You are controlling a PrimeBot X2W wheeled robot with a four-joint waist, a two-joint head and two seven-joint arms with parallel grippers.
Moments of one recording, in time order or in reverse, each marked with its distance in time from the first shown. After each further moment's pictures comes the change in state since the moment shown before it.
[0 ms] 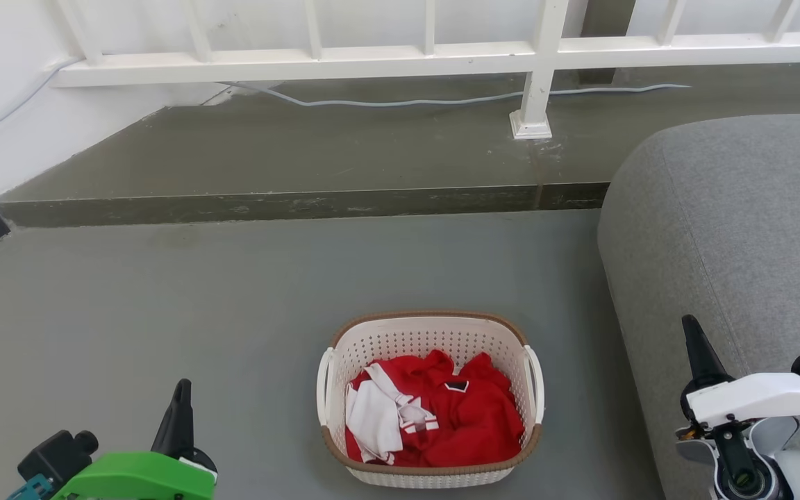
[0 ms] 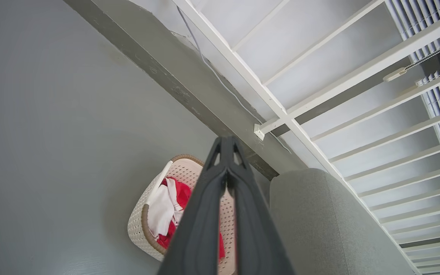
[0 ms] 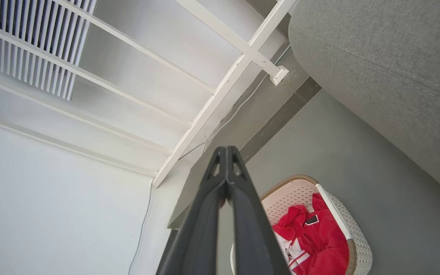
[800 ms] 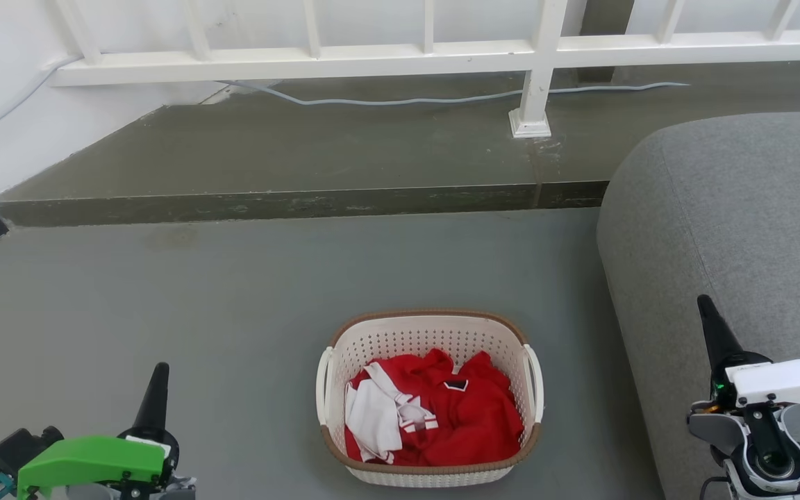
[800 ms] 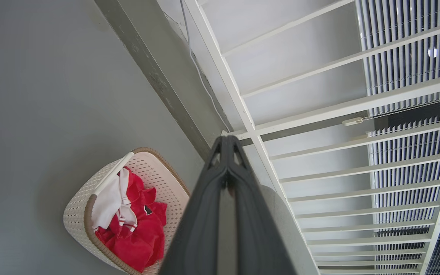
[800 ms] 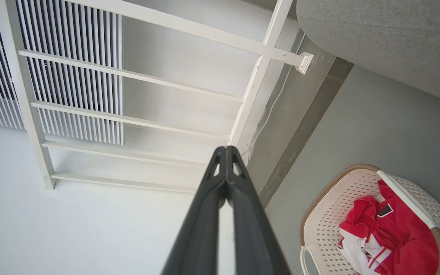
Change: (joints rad) left arm -0.058 0.022 0.061 0.056 -0.358 -0.067 0.062; right arm -0.041 0.016 -0.082 0.014 0.321 0.057 0.077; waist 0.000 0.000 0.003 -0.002
